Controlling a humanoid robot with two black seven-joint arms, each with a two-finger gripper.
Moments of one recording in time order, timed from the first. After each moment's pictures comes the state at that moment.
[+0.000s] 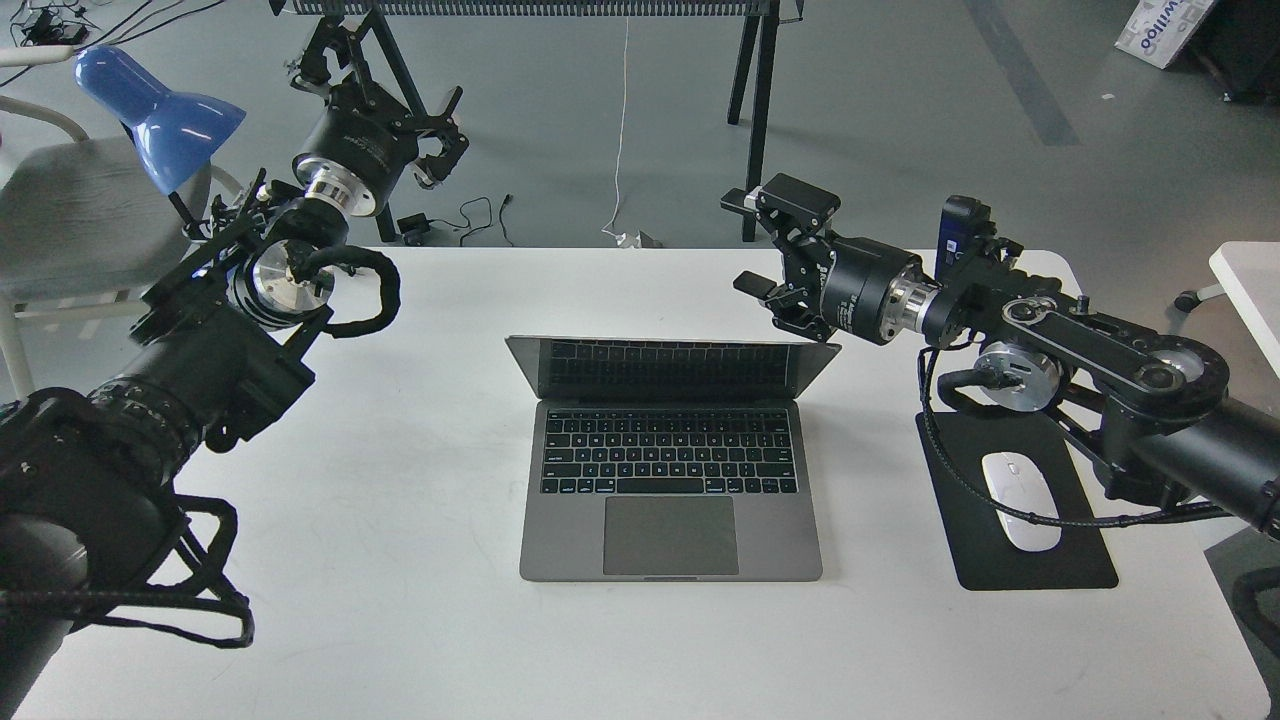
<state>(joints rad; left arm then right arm) -1.04 0.11 -0.68 -0.30 -0.20 -0.49 -0.27 0.91 -0.41 0.37 1.03 -0.47 0.31 0.15</state>
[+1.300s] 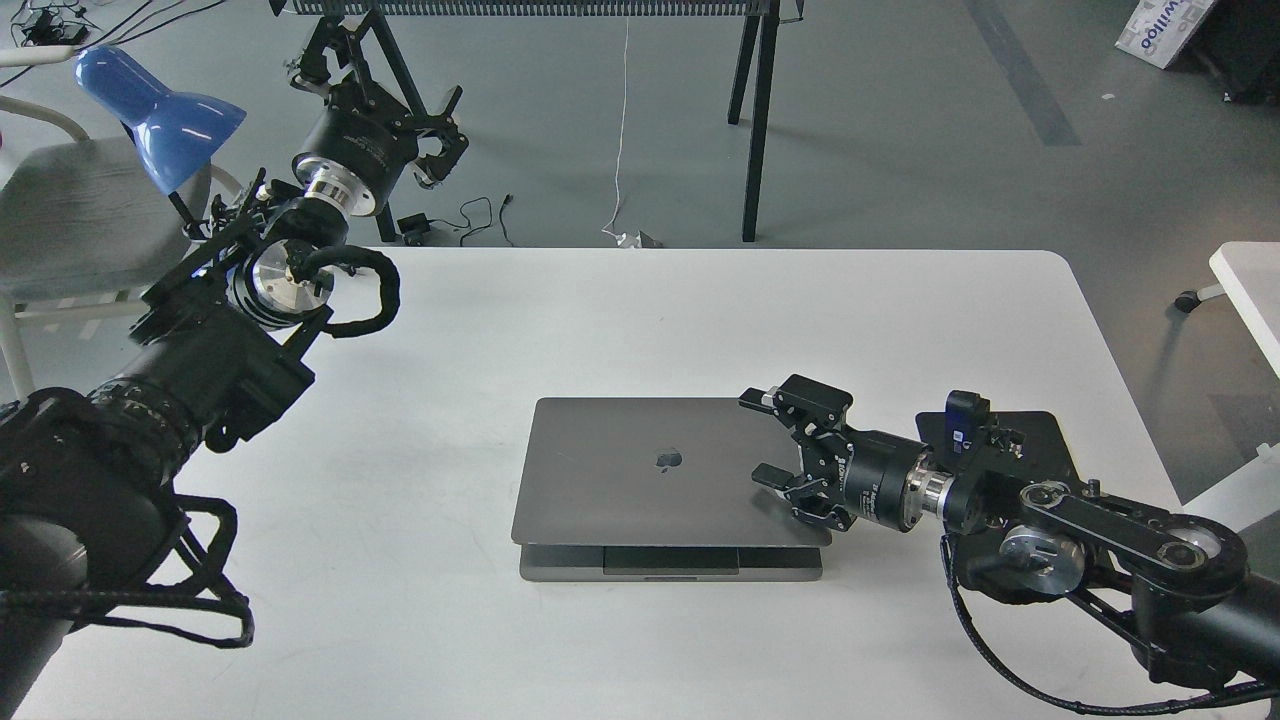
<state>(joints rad) -1.04 0.11 -0.68 -0.30 -0.20 -0.49 -0.27 0.55 -0.45 0.38 1.18 -0.53 0.32 0.16</state>
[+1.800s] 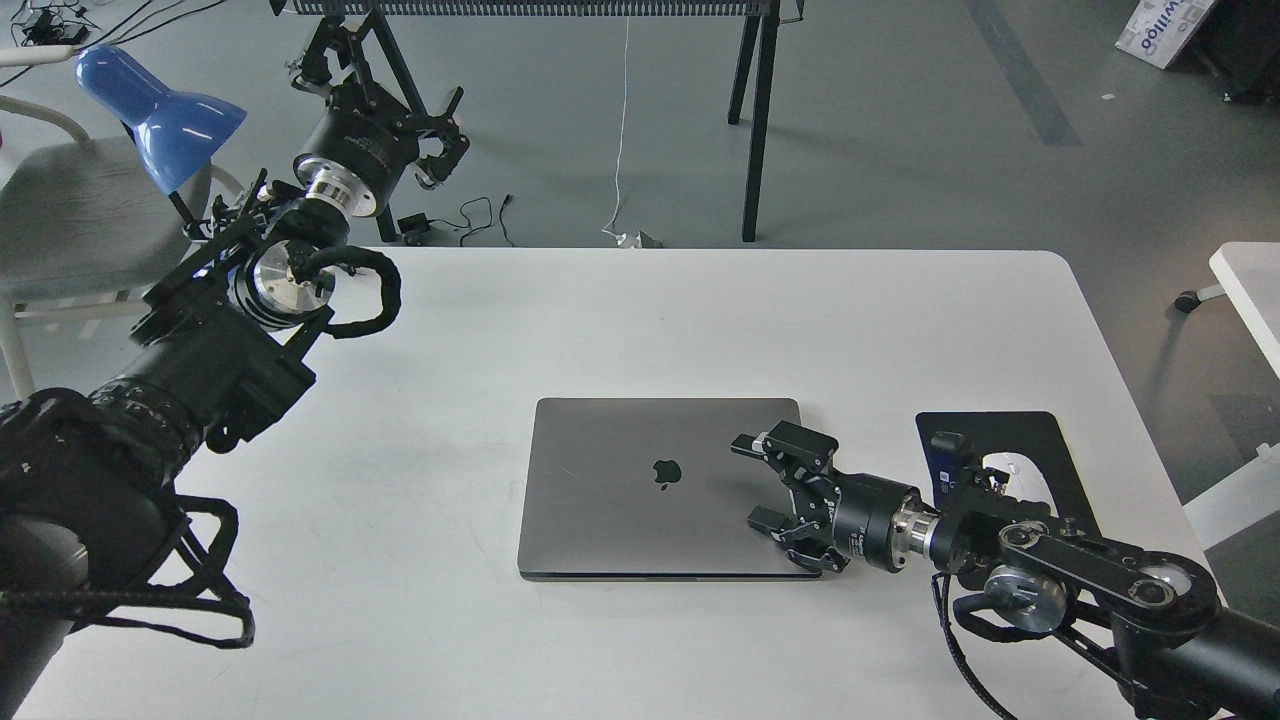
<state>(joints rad) -1.04 0.10 -0.68 -0.30 -0.20 -0.49 -0.27 0.49 -0.42 0.37 1.13 -0.59 0.31 0.15</state>
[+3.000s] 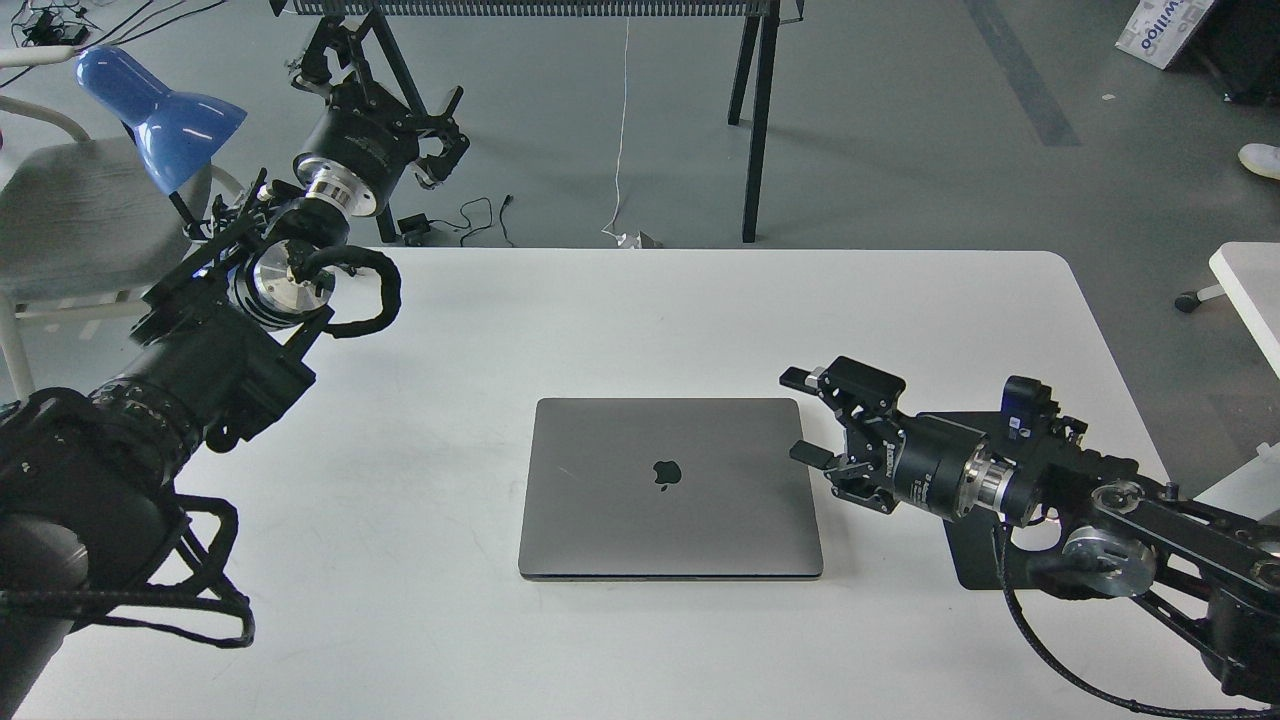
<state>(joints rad) -1.04 0.10 -0.68 -0.30 -0.20 -0.49 -0.27 0.49 -0.61 0.65 1.35 -0.59 0.31 0.16</state>
